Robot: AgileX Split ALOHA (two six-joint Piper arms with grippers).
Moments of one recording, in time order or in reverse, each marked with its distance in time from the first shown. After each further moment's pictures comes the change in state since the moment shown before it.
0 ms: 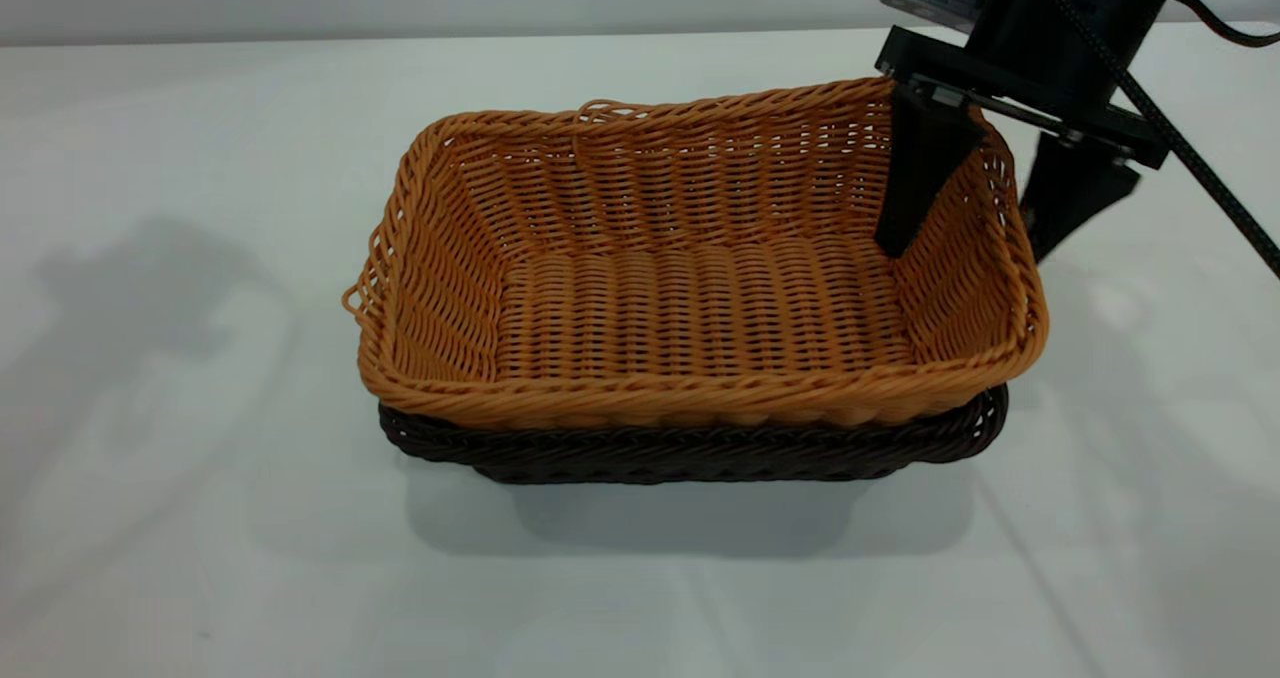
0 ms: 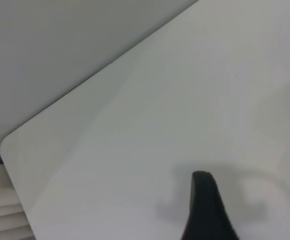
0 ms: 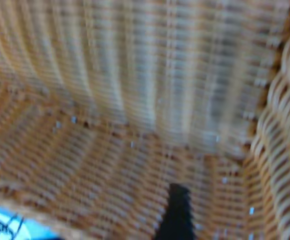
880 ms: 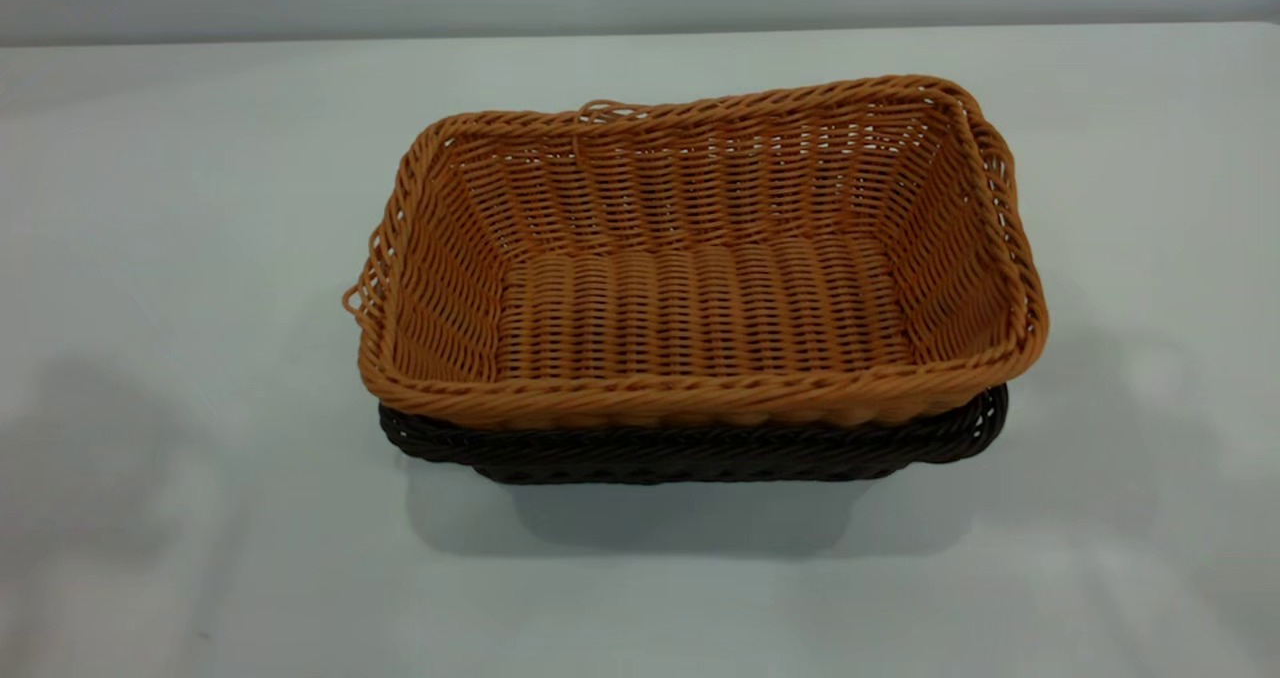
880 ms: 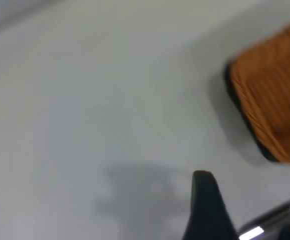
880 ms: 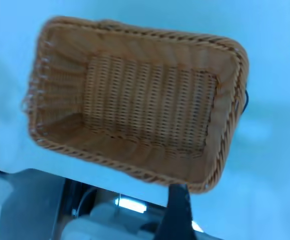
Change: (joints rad) left arm 0.000 -0.341 0.002 -0.109 0.466 -0.182; right arm -0.001 -0.923 0.083 -0.200 0.085 0.169
